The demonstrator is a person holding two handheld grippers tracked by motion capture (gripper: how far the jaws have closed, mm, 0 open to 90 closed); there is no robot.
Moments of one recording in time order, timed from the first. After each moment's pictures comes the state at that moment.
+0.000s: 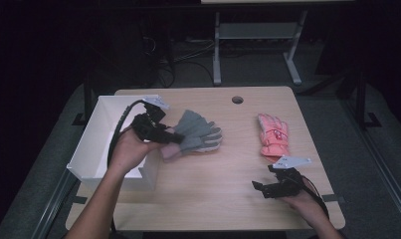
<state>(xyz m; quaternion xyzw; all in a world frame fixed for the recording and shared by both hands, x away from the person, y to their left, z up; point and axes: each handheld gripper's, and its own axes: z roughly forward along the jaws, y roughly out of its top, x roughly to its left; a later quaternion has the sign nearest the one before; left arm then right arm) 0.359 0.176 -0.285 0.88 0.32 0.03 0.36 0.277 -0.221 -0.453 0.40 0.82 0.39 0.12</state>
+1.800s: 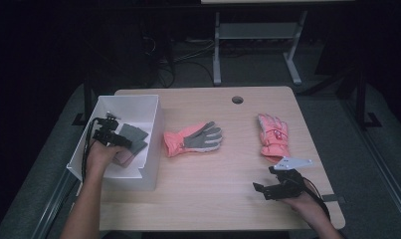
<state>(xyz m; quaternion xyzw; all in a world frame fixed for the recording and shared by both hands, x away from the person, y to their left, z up) 0.427 0.324 -0.413 0.78 0.58 0.12 0.17 0.273 -0.224 -0.455 0.40 0.82 0.39 0.12</state>
